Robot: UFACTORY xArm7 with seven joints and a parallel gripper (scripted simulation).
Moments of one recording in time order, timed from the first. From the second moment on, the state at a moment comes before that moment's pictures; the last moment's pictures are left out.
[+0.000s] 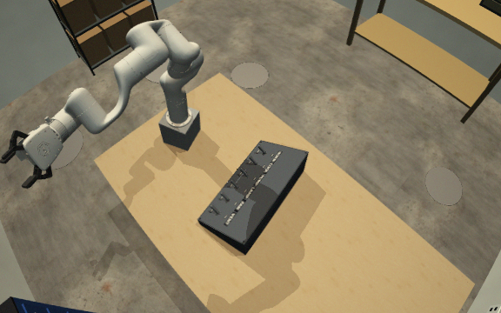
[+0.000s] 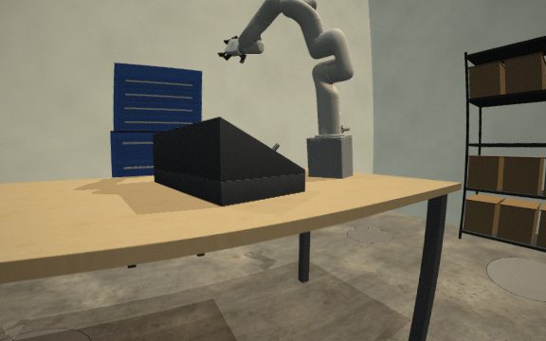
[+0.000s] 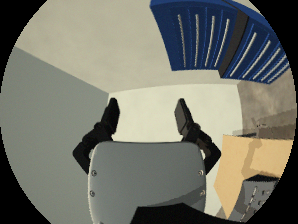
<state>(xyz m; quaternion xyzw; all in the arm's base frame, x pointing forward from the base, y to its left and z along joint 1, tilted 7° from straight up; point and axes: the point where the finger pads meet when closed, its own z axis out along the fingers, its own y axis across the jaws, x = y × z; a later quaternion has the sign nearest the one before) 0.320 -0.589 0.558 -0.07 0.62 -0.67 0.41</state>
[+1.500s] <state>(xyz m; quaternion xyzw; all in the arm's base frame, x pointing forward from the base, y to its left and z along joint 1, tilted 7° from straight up) 0.397 -0.530 0.506 -0.15 0.65 -0.64 0.39</state>
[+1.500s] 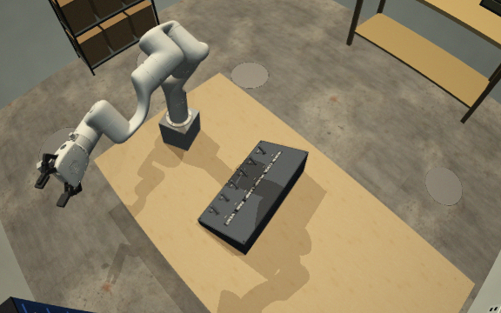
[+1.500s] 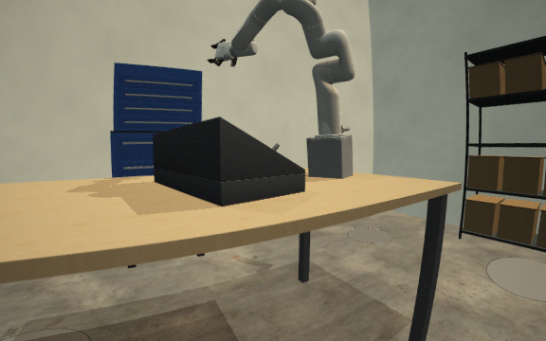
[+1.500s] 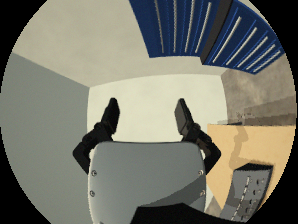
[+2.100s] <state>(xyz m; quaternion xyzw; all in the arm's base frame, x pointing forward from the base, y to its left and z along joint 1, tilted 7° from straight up) 0.440 -0.488 0.478 -0.21 0.66 -0.62 0.38</state>
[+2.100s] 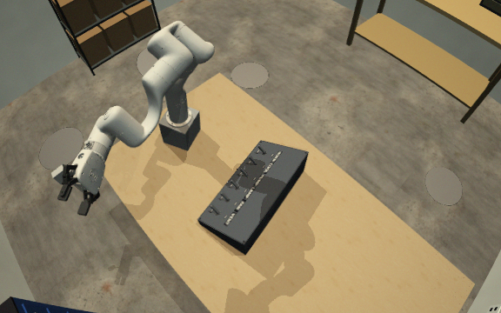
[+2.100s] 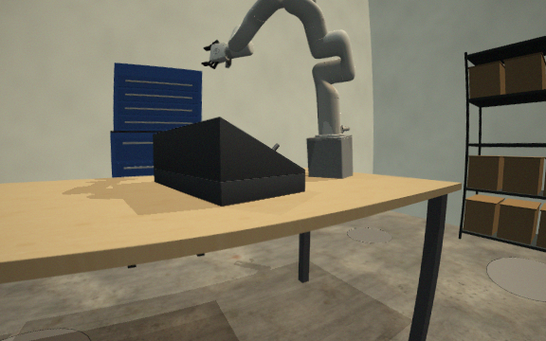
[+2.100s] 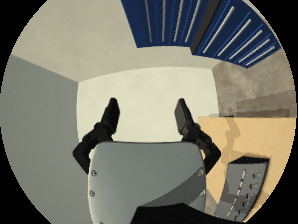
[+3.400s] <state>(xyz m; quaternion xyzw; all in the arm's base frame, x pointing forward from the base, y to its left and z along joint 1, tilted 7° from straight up) 0.511 -0.384 0.427 -0.33 0.65 -0.58 0.36</state>
